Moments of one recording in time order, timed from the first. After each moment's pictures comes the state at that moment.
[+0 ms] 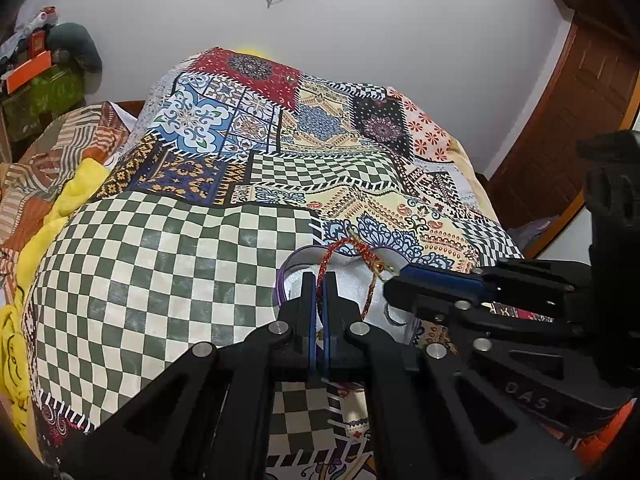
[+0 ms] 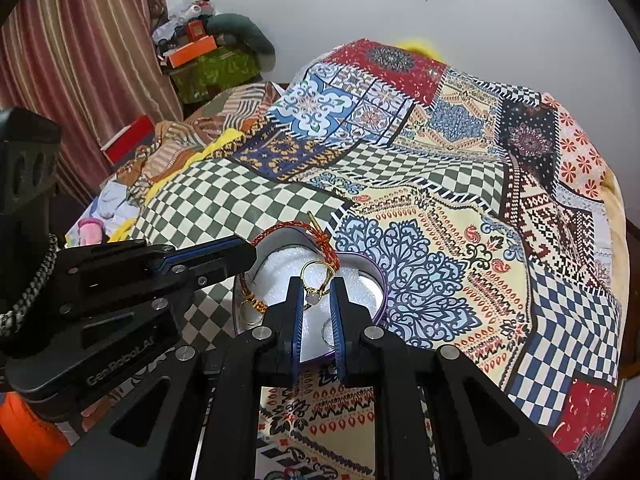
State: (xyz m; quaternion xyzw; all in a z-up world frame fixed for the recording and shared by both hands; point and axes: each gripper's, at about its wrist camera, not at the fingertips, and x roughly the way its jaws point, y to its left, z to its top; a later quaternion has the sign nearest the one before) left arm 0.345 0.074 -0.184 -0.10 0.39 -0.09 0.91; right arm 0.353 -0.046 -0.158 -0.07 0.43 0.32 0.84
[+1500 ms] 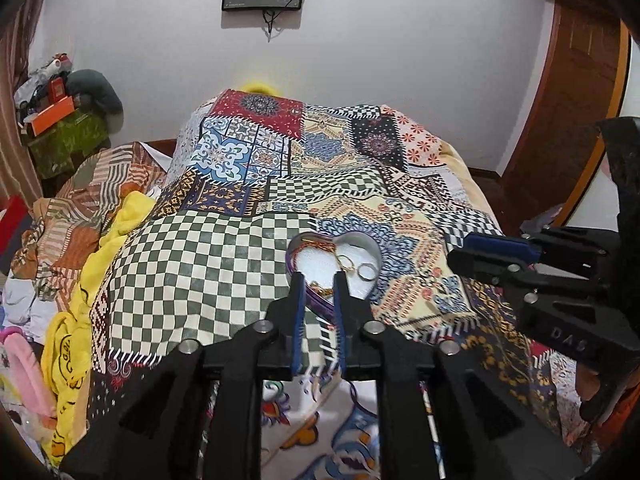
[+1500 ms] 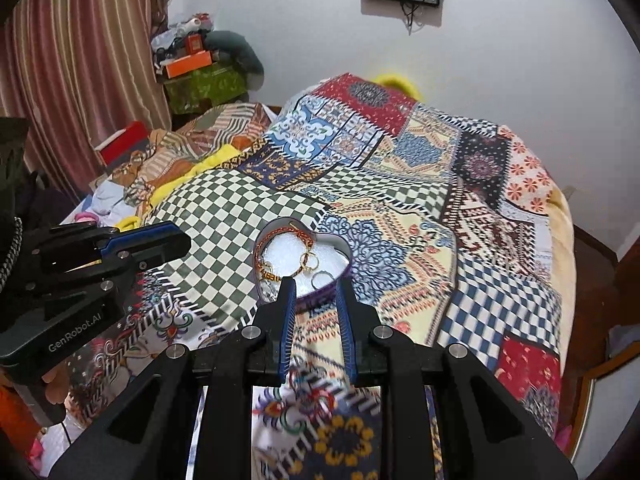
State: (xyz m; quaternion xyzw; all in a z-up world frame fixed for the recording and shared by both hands) left arm 0.255 0.057 -0.120 -0.04 0.36 -0.05 0.93; right arm 0.282 -0.088 -0.099 -0.10 0.38 0.27 0.88
